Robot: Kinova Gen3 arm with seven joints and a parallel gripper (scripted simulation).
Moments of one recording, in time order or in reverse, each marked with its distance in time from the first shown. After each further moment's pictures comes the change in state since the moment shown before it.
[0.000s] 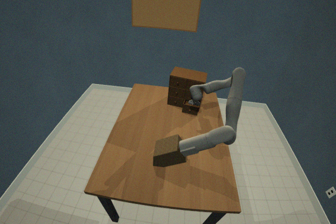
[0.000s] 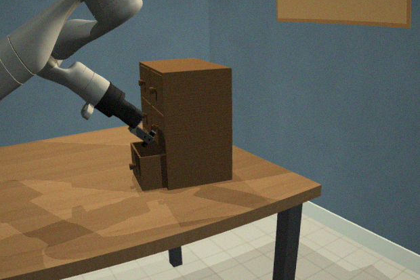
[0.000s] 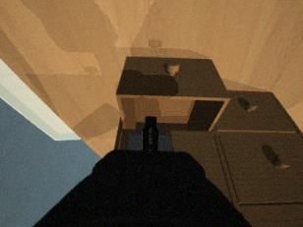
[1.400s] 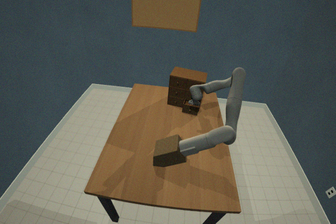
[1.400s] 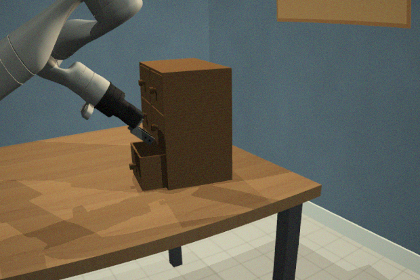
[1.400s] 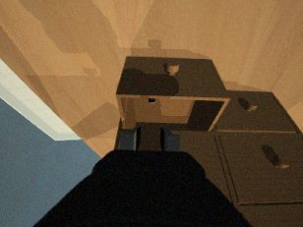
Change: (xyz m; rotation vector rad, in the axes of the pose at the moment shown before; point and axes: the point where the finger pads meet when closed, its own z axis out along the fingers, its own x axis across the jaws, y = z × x) arm 0.000 0.000 0.000 0.000 0.000 0.000
